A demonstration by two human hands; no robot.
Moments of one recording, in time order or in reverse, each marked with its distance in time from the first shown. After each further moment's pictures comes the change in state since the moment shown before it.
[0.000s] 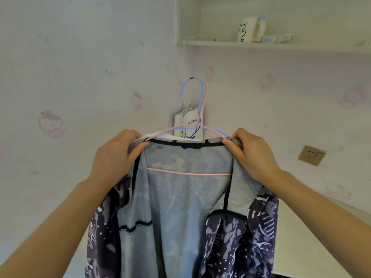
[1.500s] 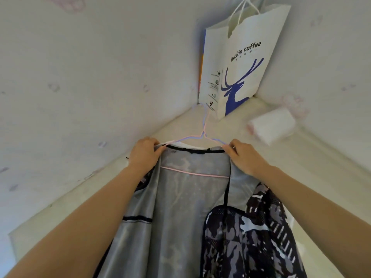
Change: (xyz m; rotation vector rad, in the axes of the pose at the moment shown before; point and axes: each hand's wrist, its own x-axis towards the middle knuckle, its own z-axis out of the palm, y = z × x) left_hand 0.036 -0.232 0.434 0.031 -0.639 -0.696; right_hand 0.118 0.264 0.457 0.173 -0.815 0.274
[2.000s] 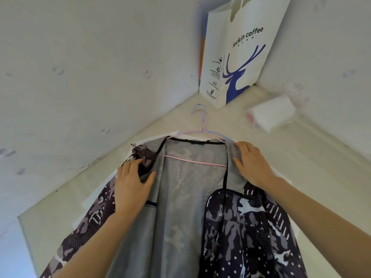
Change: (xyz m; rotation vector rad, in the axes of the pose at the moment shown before) left_hand -0.136 -0.024 0.013 -0.068 0.238 -0.124; right_hand -0.057 0.020 0.023 -0.279 0.010 -0.012
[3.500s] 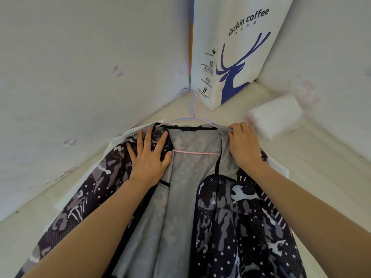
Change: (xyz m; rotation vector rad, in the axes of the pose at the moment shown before) left_hand 0.102 0.047 0.097 0.285 -0.184 0.231; right_hand 0.108 0.018 0.017 -0.061 0.334 0.063
